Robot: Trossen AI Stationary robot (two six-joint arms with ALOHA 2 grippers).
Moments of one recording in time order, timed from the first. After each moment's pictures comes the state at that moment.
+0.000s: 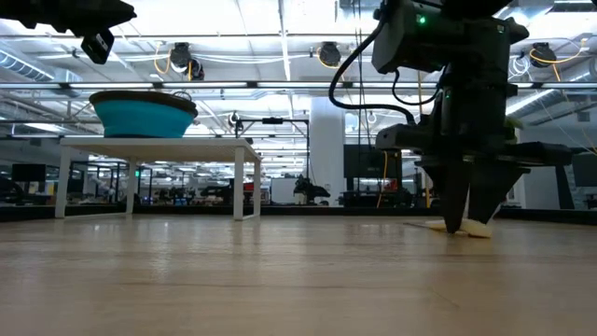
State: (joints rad) left arm 0.08 0.23 0.48 -0.32 0.06 -0.20; right arm 0.23 1.78 0.96 -0.67 0.05 1.68
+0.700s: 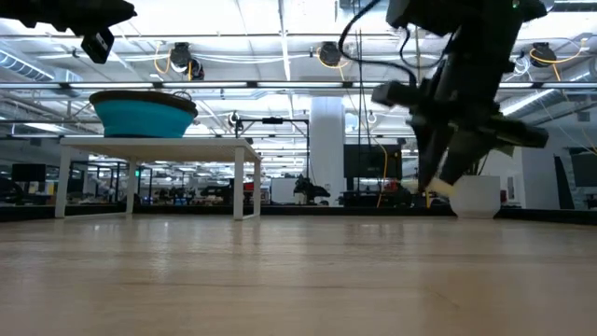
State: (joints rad) left arm 0.08 0.23 0.48 -0.31 0.06 -0.21; right arm 0.23 1.58 0.96 -0.65 0.28 1.65
